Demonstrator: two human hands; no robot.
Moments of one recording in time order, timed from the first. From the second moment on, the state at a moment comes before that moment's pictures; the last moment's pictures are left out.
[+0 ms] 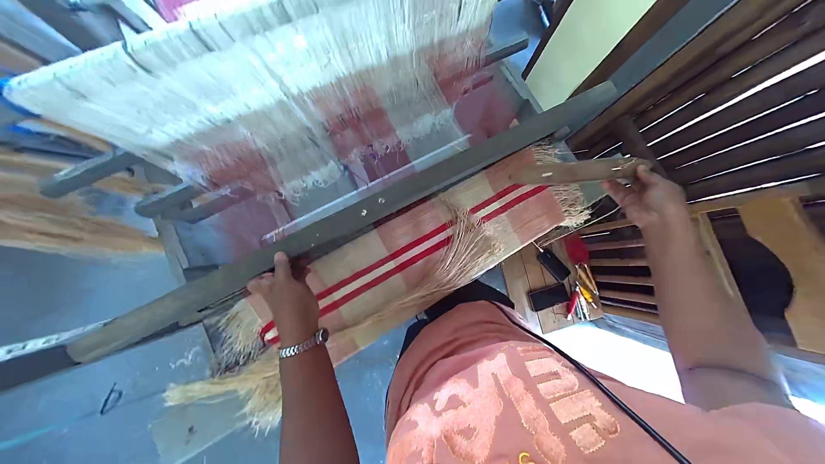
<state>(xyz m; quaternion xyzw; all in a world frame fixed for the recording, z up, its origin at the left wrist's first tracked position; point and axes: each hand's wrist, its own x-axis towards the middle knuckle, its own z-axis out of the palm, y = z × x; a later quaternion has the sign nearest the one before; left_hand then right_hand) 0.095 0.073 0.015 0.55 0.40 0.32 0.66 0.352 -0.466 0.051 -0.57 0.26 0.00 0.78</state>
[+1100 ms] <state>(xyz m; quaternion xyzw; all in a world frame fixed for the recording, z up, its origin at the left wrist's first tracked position) 0.124 0.233 0.017 0.59 0.59 0.17 0.53 0.542 -0.276 -0.002 -0.81 -0.03 0.29 0.51</state>
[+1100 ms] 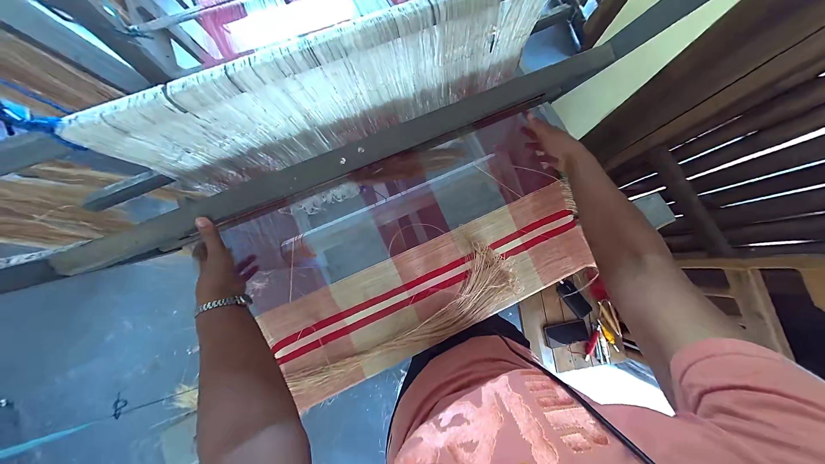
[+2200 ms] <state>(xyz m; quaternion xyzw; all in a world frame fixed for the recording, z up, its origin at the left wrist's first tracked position) 0.057 0.292 -0.007 0.63 0.44 0.19 0.61 0.449 -0.339 -0.038 -0.96 -0.12 0.09 0.23</state>
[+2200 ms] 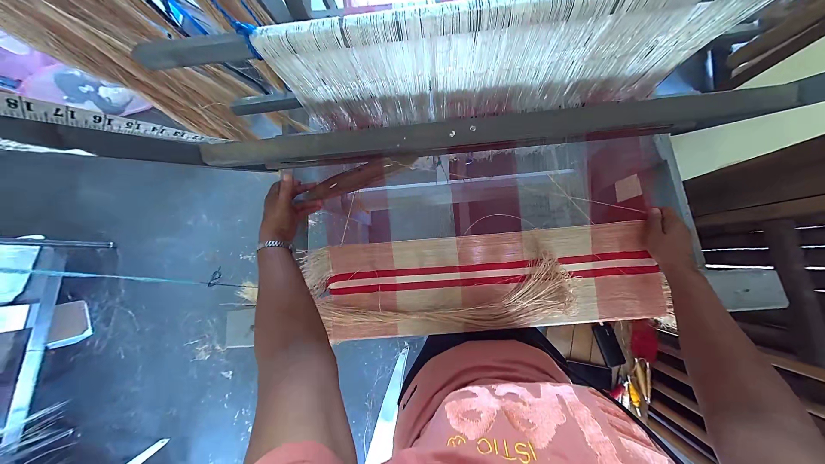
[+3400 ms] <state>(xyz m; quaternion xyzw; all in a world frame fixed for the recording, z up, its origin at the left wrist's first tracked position) -0.071 0.142 0.034 0.53 0.47 0.52 0.48 0.430 -0.324 -0.042 -0.98 -0.11 0.04 0.15</state>
